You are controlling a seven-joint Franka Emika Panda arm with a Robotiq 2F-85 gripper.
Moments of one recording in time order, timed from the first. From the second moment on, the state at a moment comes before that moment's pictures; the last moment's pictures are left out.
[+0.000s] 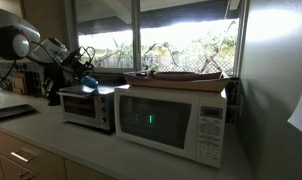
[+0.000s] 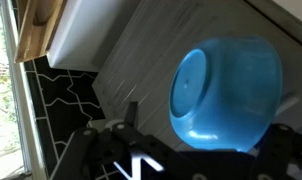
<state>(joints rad) 0.38 0.29 0.34 -1.42 -0.93 1.49 -0.07</state>
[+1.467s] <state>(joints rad) 0.33 0.31 0.27 -1.31 -0.49 1.50 -0.11</state>
